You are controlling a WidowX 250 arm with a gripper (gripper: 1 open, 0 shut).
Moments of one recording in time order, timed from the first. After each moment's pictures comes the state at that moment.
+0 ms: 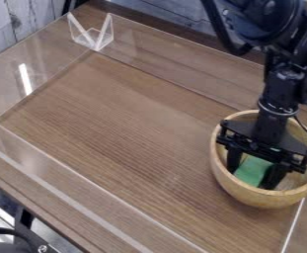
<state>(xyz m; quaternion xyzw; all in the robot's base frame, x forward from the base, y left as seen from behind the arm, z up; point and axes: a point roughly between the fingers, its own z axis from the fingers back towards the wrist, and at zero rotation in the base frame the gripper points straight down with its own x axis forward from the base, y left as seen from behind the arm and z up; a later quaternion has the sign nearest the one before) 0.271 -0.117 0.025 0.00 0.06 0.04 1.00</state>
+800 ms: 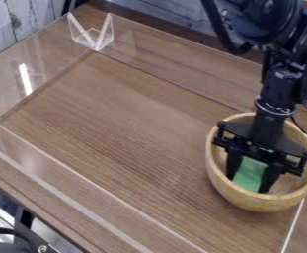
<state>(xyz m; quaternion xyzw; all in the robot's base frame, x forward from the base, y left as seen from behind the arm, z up) 0.263 -0.114 0.028 0.00 0.10 0.03 0.99</state>
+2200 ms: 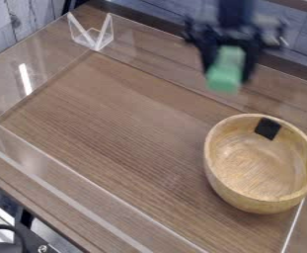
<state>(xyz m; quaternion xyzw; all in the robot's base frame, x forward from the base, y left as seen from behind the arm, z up) 0.296 -0.038 0.150 -0.09 0.03 0.08 0.99</state>
